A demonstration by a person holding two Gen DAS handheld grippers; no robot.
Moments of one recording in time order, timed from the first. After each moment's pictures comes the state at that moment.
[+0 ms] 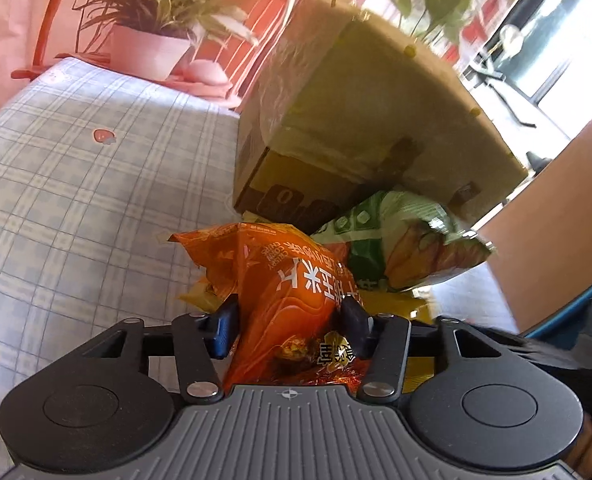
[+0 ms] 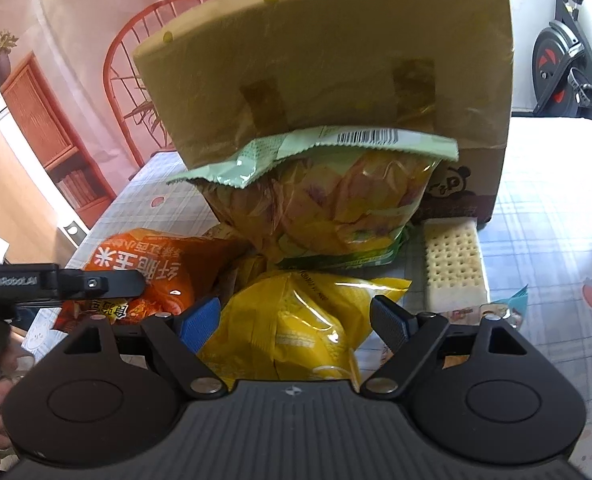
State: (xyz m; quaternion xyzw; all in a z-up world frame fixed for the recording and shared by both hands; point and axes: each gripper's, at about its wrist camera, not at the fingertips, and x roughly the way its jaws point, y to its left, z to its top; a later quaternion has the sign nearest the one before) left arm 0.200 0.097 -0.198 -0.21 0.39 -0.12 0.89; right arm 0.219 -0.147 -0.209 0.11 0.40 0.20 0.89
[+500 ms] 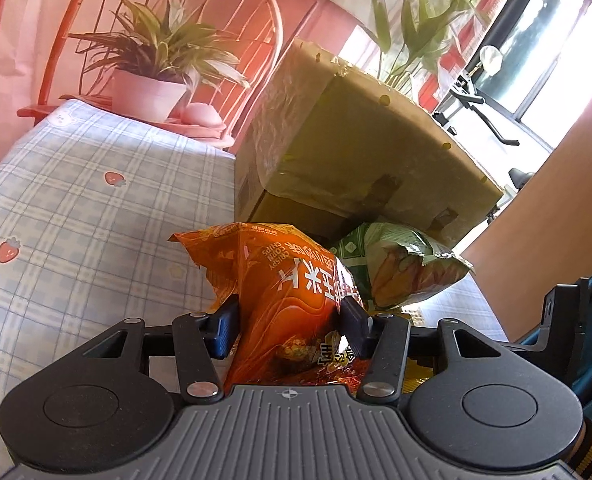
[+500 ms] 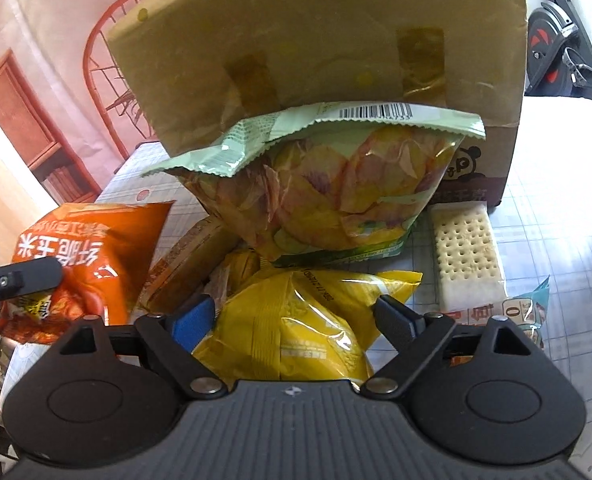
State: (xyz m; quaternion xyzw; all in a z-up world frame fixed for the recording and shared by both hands) left arm 0.181 0.110 -0.178 -0.19 0.35 -0.12 0.91; right arm 0.235 -0.134 -0.219 0.12 0.42 0.18 0.88
